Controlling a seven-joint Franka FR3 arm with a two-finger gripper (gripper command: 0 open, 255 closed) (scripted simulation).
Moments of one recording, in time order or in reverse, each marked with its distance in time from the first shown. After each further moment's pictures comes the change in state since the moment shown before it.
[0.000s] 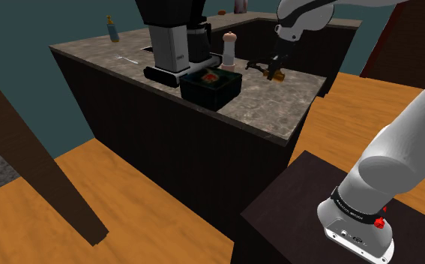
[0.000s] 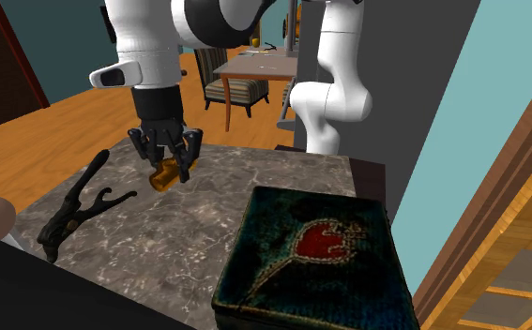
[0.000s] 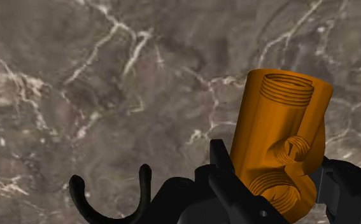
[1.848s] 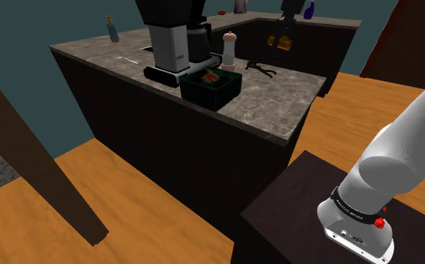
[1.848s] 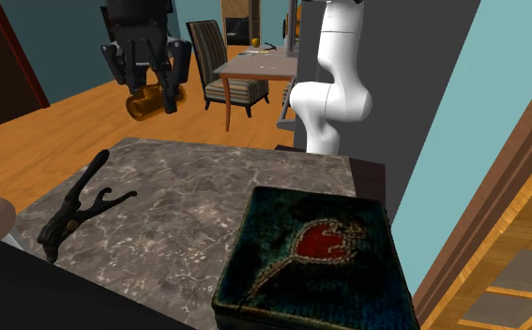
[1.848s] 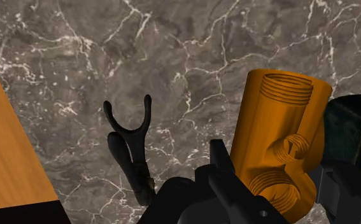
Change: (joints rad) arm 0.008 -0.010 0.015 0.346 -0.016 -0.351 0.060
